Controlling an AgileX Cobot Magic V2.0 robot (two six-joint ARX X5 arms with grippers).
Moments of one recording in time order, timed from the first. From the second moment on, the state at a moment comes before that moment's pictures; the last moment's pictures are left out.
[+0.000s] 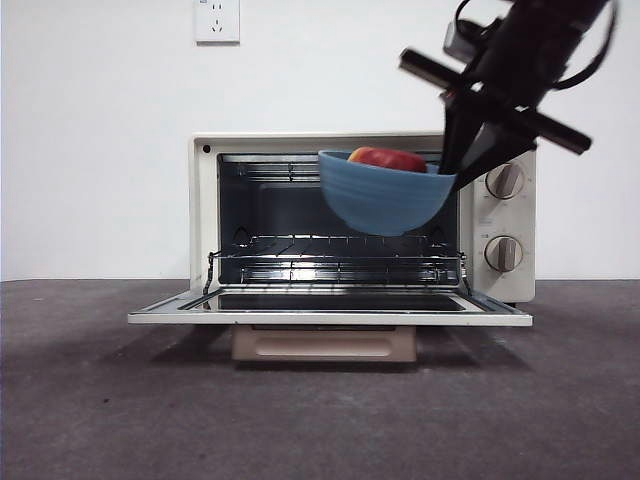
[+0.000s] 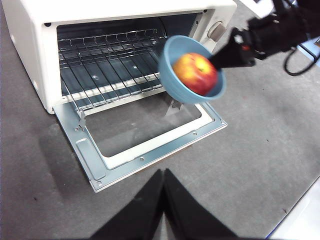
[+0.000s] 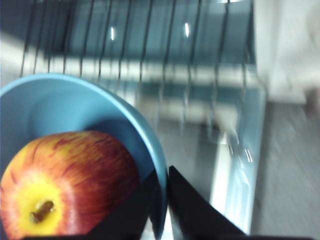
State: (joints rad) left arm -0.34 0.73 0.95 -0.73 0.40 -0.07; right arm 0.39 1.55 1.24 -0.55 -0.21 0.49
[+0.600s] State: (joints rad) left arm -0.34 0.73 0.95 -0.73 0.40 -0.07; right arm 0.39 1.67 1.28 -0.38 -0.05 0.74
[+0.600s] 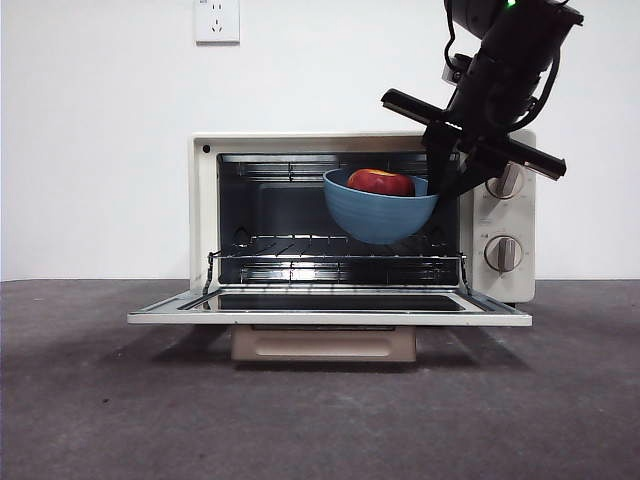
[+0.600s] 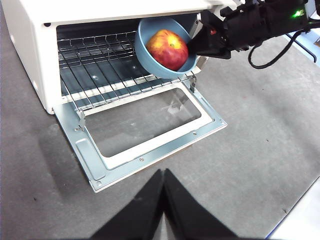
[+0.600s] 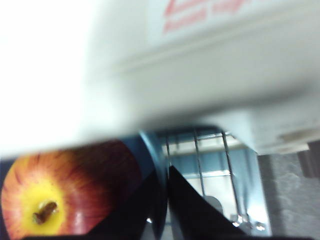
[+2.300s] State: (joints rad) left arm -0.30 0.85 0.94 -0.64 0.33 -0.07; right arm 0.46 1.45 1.28 -0.50 0.00 0.57
